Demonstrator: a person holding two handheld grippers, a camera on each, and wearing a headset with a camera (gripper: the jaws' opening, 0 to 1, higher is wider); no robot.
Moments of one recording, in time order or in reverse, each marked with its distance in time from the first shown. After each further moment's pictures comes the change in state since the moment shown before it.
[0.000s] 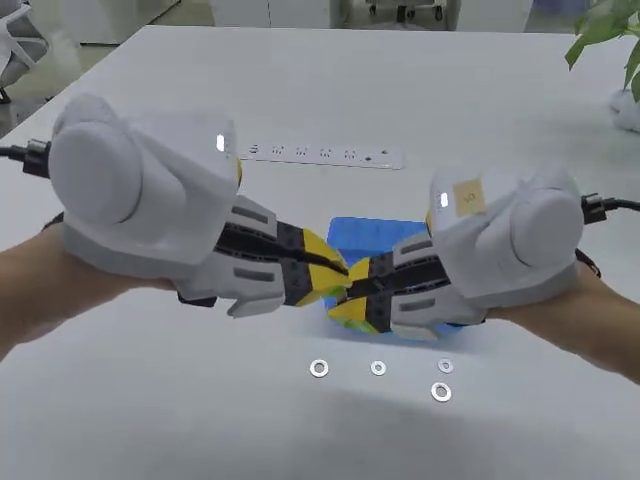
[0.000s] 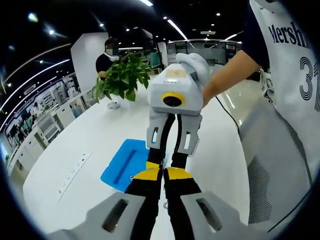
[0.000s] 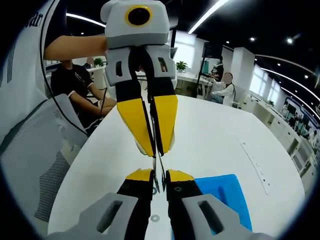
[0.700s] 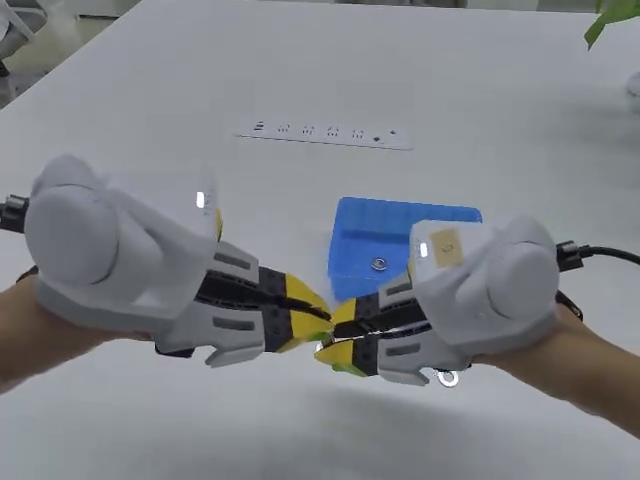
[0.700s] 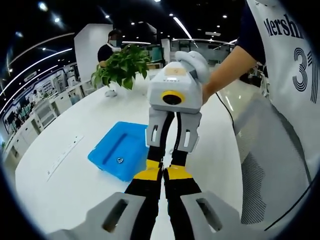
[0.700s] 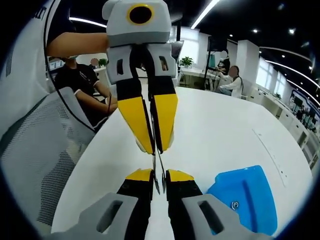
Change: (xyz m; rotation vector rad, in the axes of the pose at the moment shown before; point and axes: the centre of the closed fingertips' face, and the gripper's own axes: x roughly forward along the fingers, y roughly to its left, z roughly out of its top) left arm 0.000 -0.016 -0.041 -0.075 0.030 -0.013; right arm 0.030 0.024 -0.021 0.043 0.018 0.068
